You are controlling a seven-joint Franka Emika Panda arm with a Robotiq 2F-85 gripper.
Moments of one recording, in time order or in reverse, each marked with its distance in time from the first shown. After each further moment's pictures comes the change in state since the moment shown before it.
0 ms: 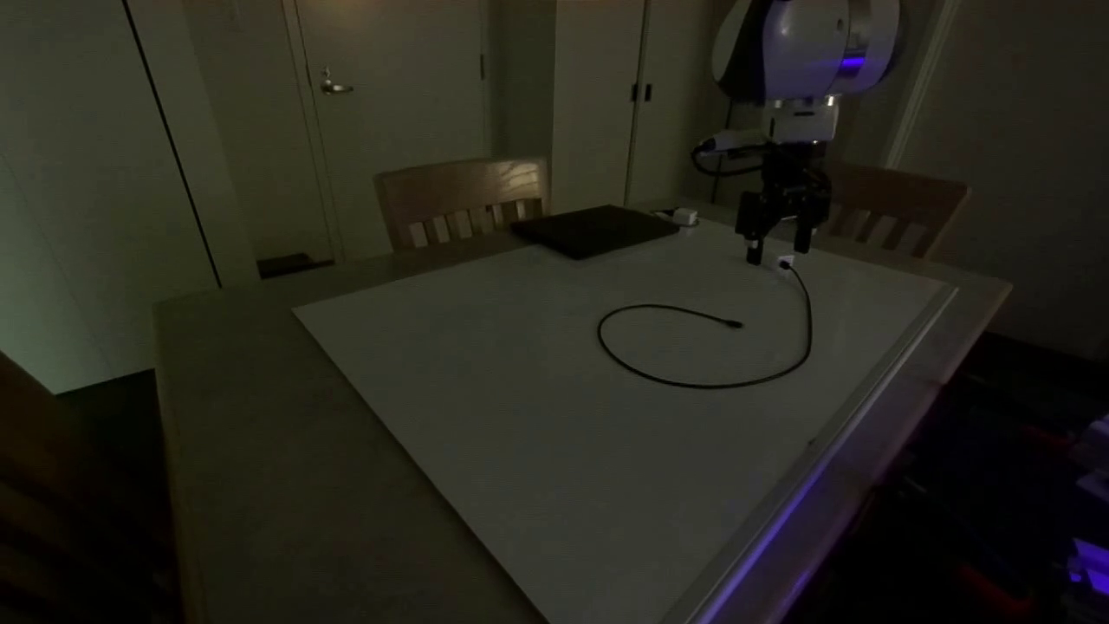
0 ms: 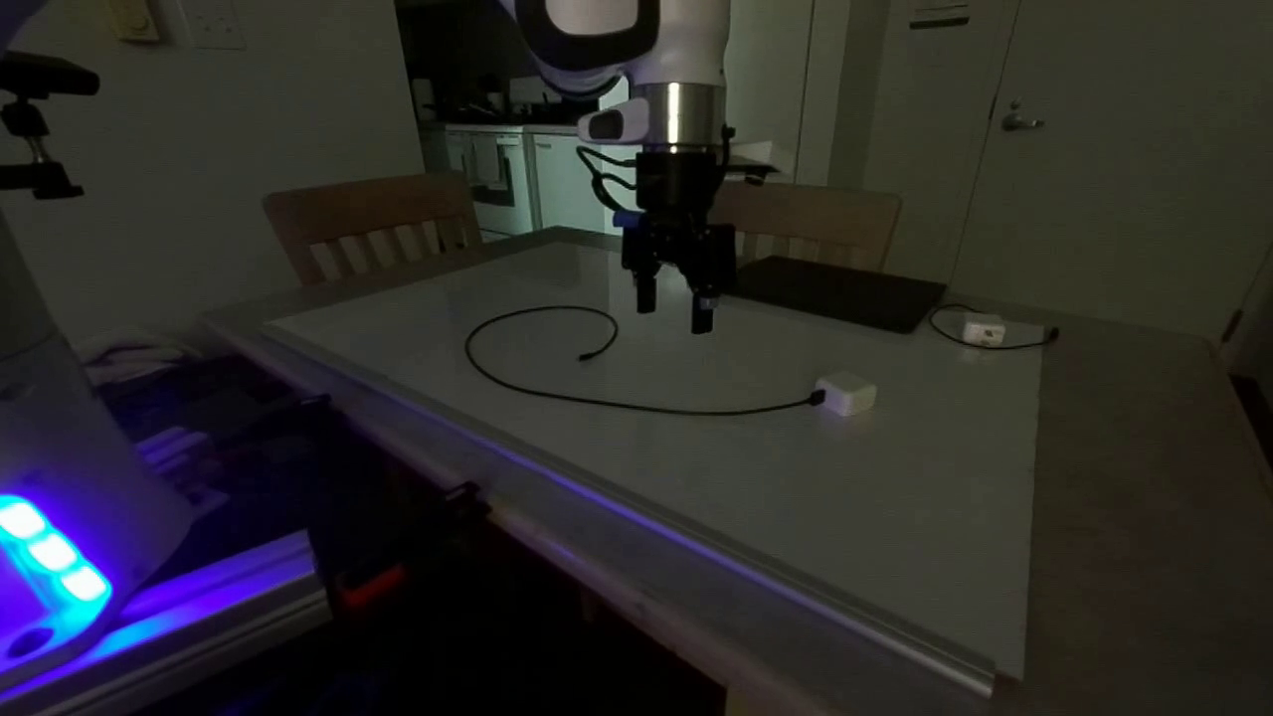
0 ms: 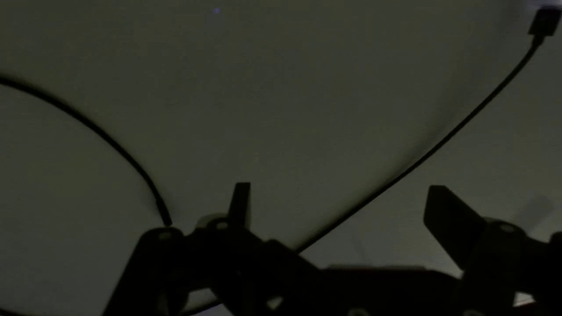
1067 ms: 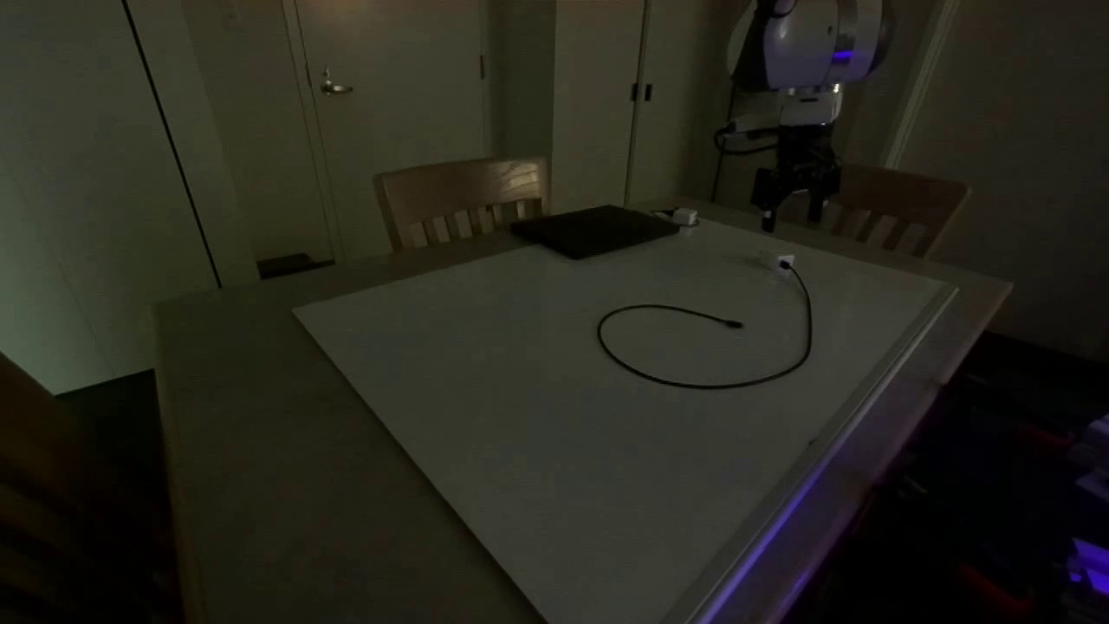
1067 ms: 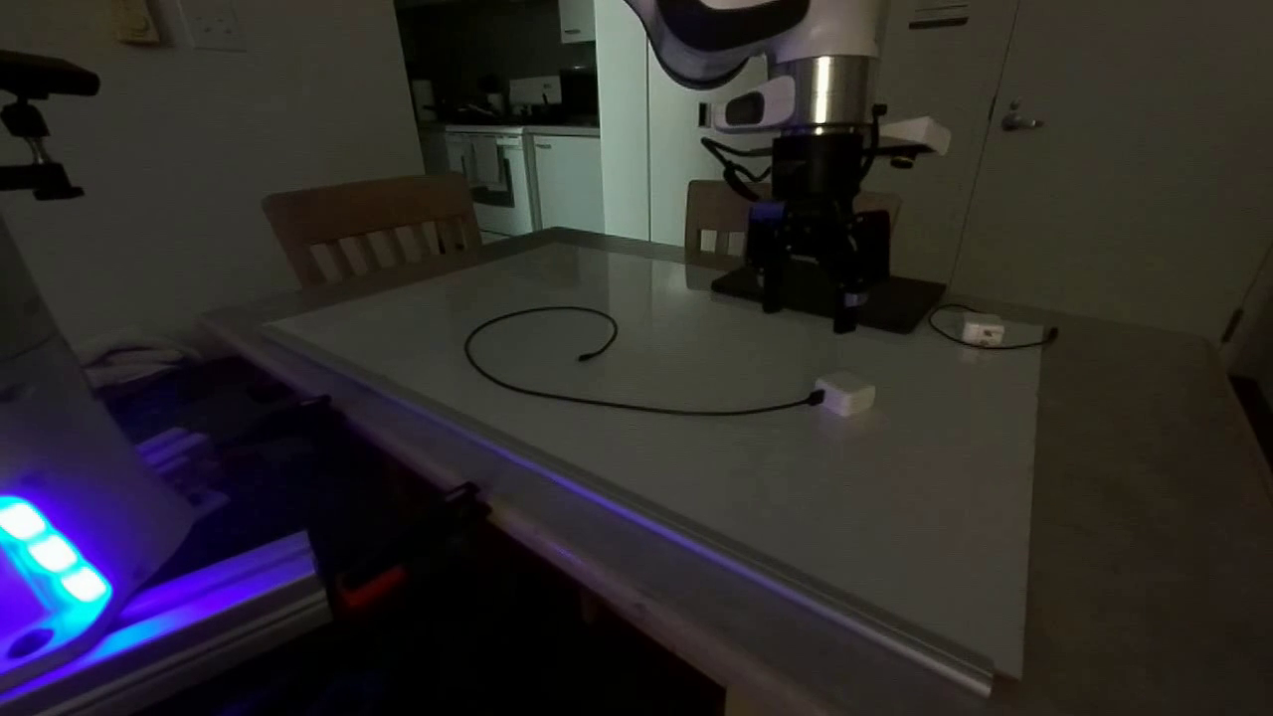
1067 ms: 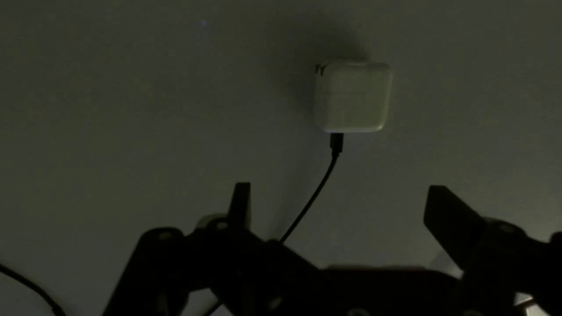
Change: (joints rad) arm -0.360 0.113 0.092 0.271 -0.056 -0.075 -0.003
